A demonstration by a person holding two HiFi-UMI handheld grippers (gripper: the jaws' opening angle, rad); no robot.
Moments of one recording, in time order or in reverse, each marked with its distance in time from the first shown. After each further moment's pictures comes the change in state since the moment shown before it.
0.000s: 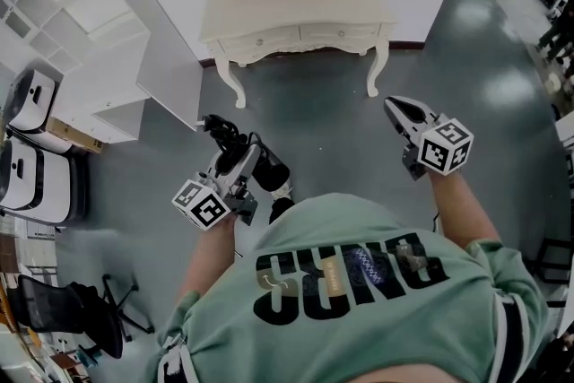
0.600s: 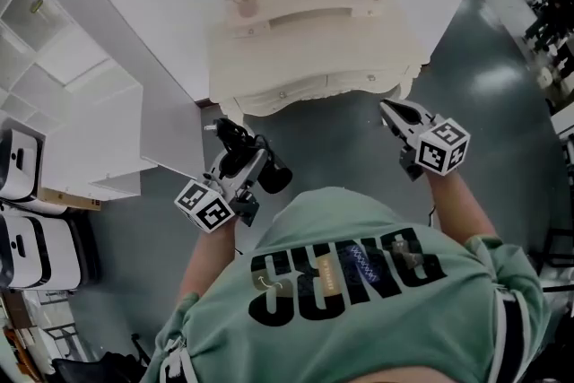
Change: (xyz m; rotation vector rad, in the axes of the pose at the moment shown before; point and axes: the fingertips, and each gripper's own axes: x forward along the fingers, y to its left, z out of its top) left arm 0.116 0.280 0.169 0.047 0.099 -0.170; right arm 0.316 -0.047 0.083 0.000 0.002 -0.084
